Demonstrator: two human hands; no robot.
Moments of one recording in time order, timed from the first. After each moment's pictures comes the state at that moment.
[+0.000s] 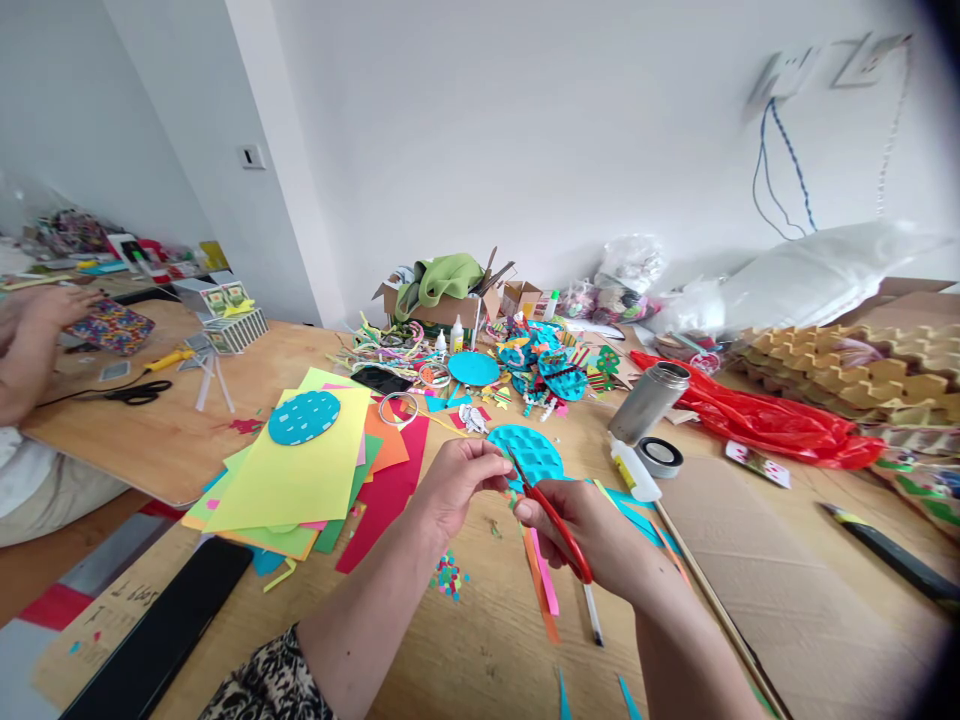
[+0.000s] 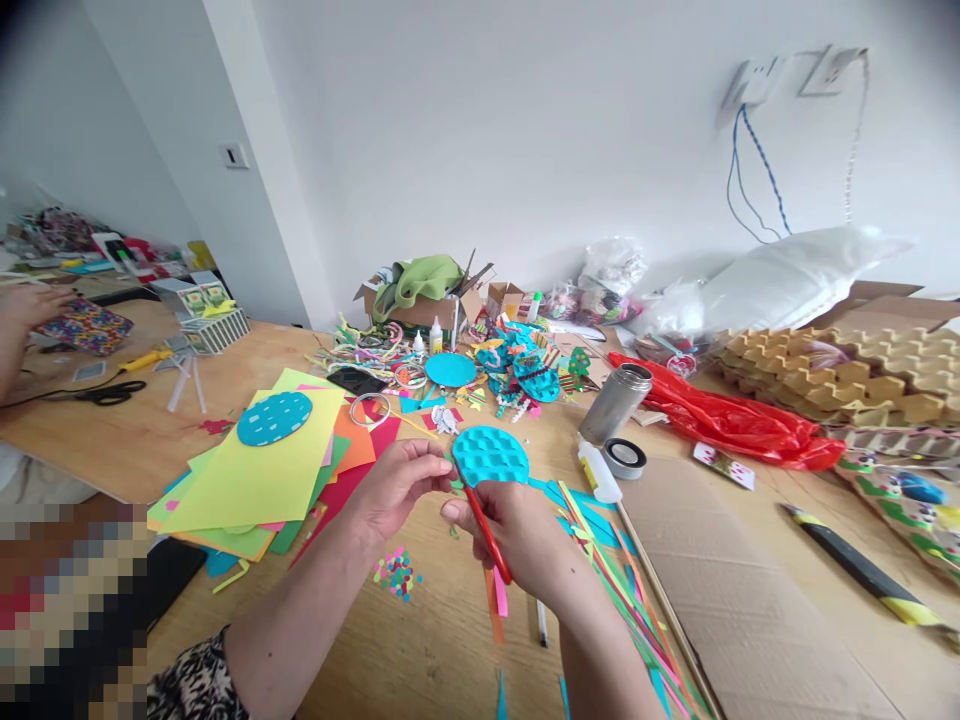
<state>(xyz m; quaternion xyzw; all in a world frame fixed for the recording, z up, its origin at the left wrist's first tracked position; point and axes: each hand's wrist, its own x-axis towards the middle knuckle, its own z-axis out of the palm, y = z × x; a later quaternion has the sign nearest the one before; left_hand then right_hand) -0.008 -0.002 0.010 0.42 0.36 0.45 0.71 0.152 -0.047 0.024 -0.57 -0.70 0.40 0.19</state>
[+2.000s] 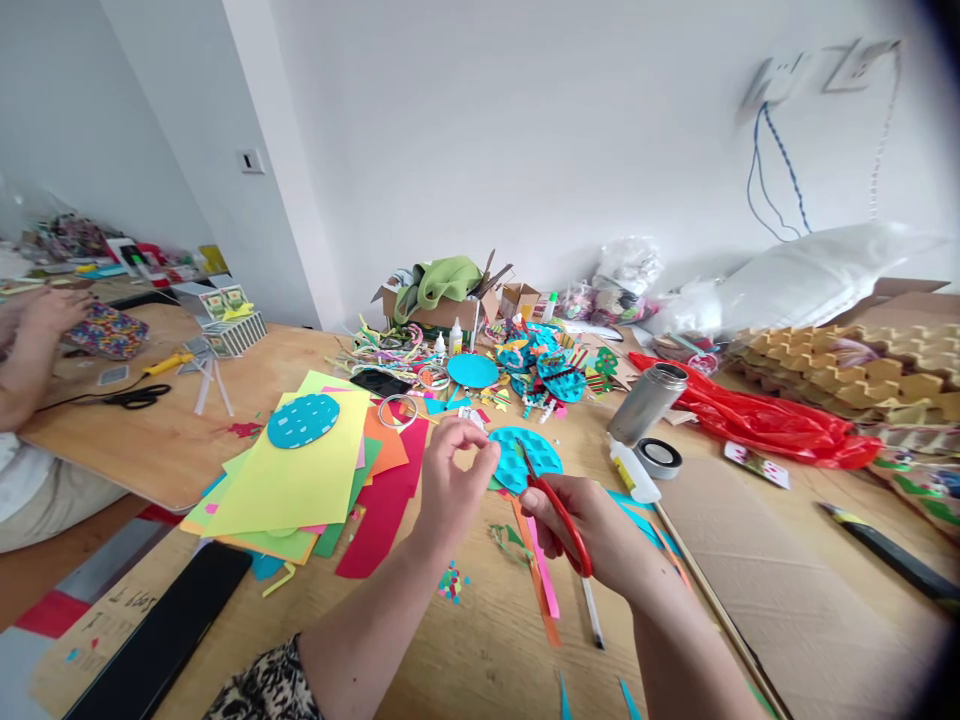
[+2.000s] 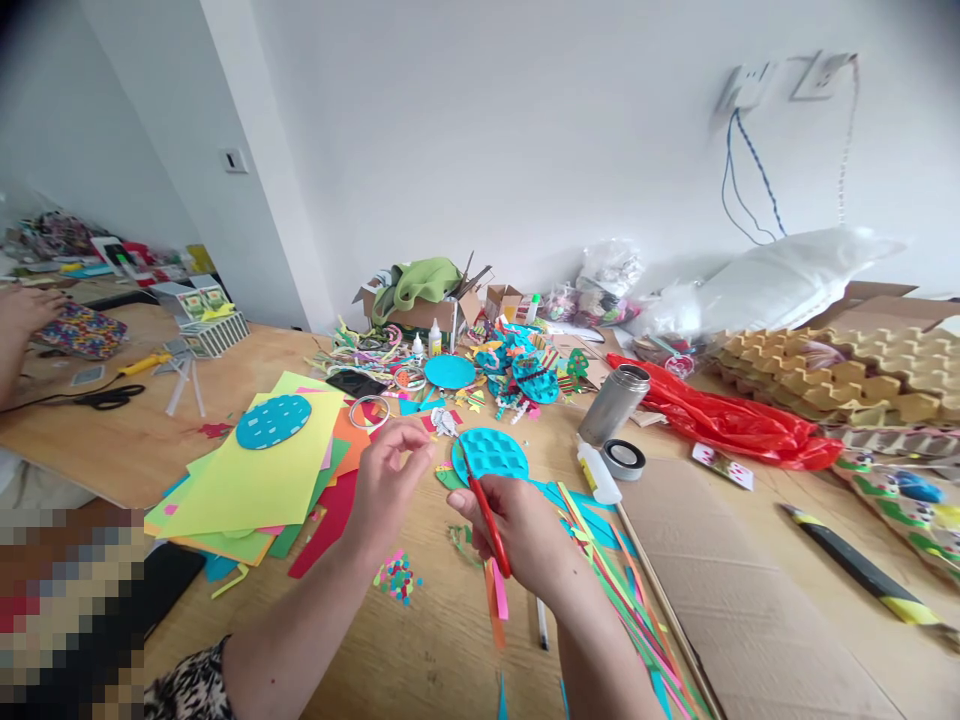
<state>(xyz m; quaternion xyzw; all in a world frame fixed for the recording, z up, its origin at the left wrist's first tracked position) -0.003 -0.005 0.006 0.54 0.41 0.62 0.39 0.150 -0.046 0.027 -0.57 -0.66 0.43 0.24</state>
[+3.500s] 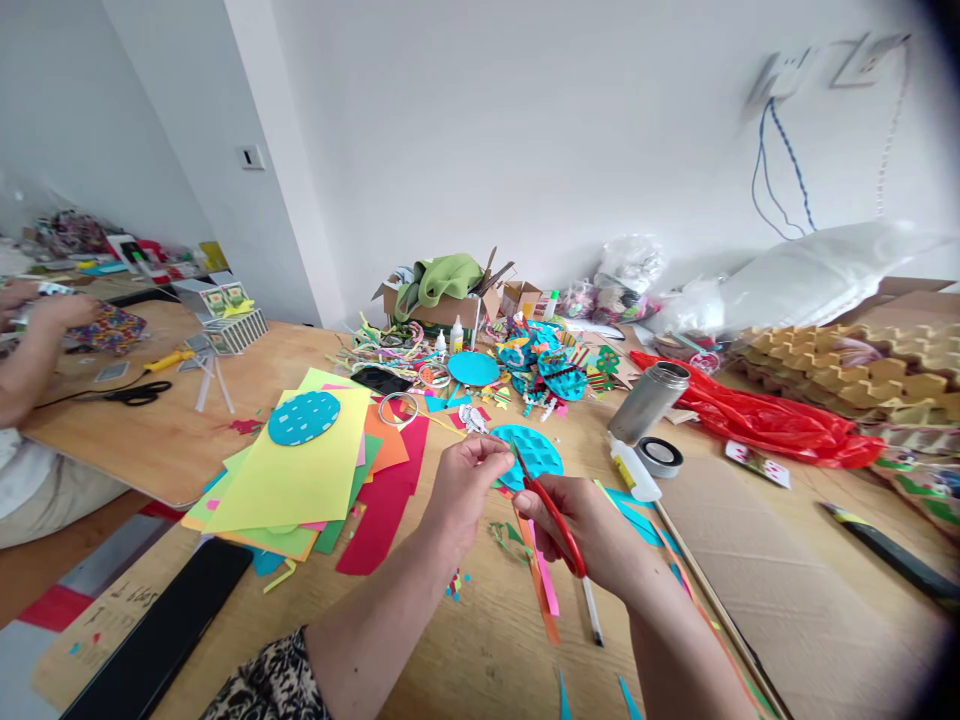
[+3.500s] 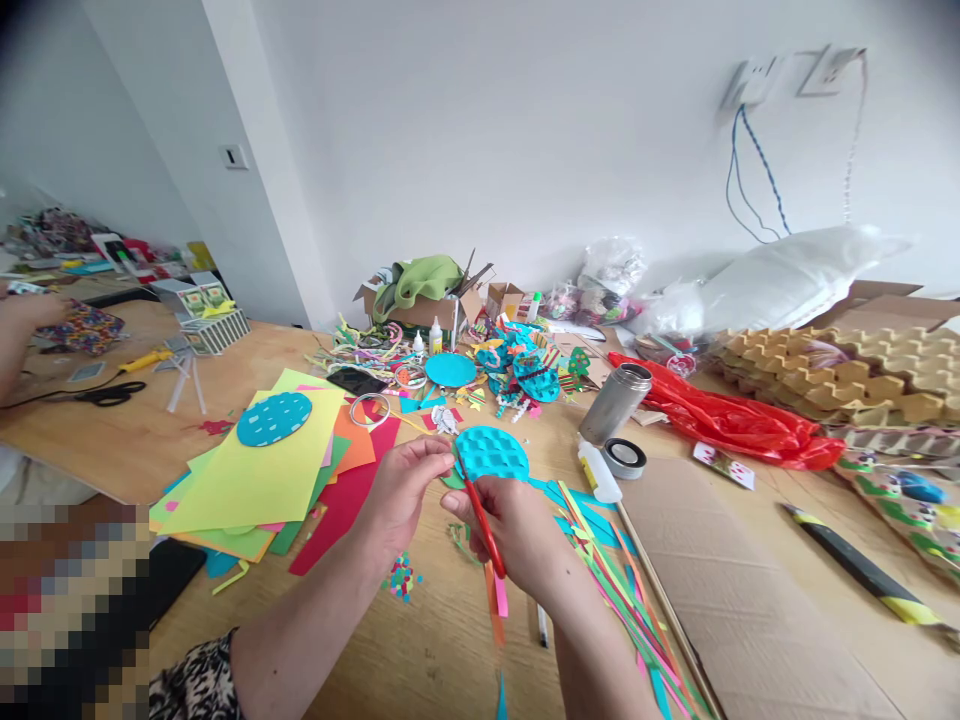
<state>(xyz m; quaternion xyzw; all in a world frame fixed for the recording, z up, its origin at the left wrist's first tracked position) 0.009 -0.007 0.003 0.42 0.38 0.55 0.61 0.147 -0.047 0.026 -0.58 -0.68 0.39 0.23</state>
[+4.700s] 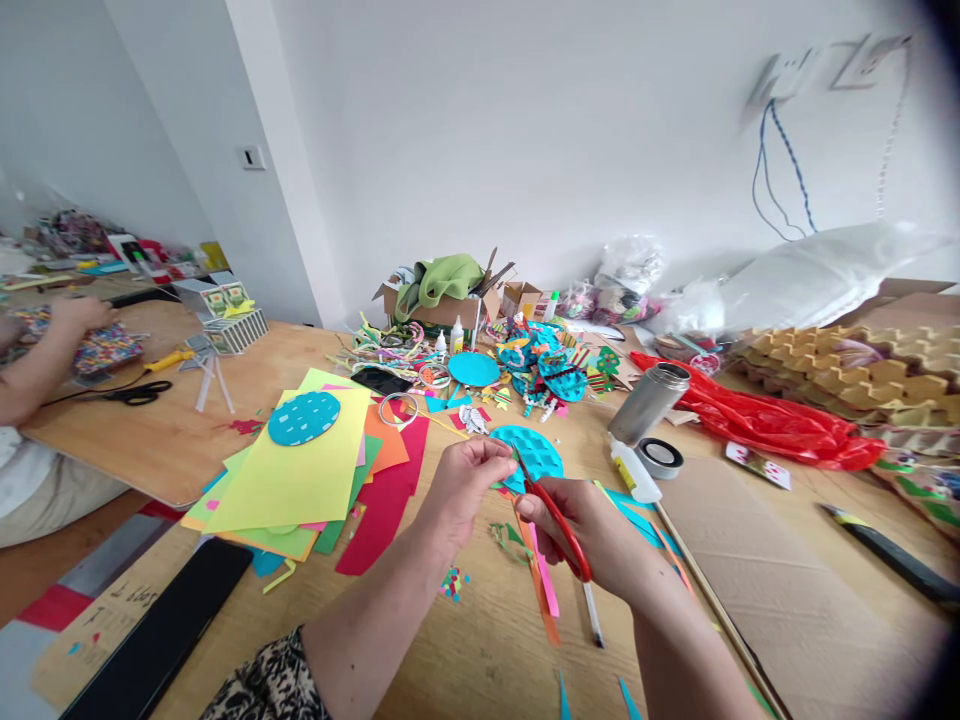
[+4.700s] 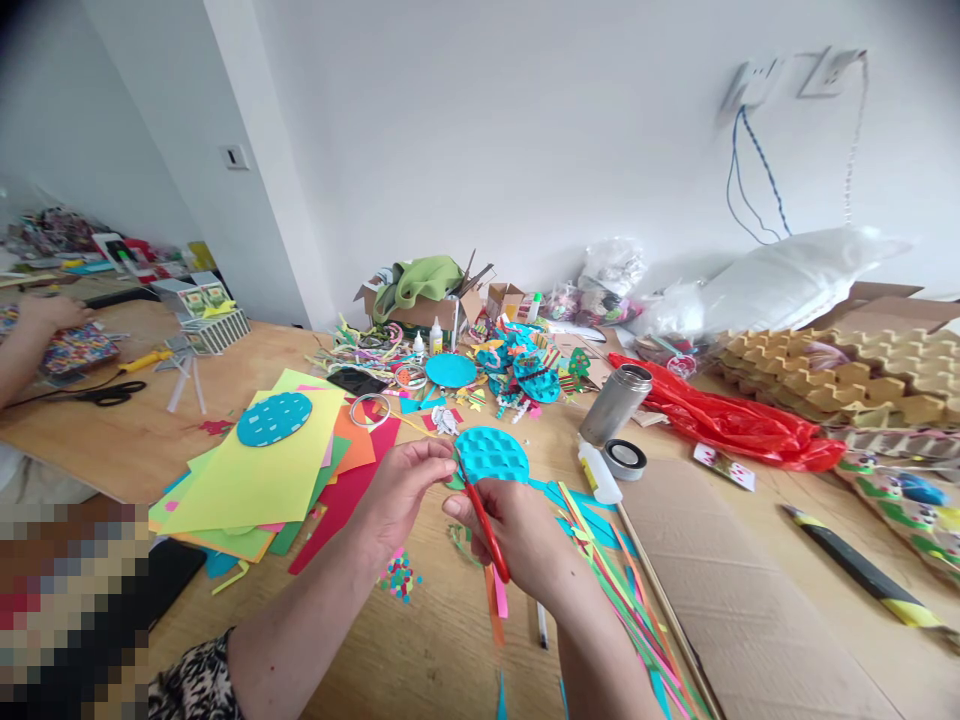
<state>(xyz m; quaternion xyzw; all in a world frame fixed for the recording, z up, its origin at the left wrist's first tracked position) 0.004 -0.003 0.002 0.43 0.36 0.51 0.65 0.151 -0.046 0.023 -0.56 -0.69 0.40 0.22</state>
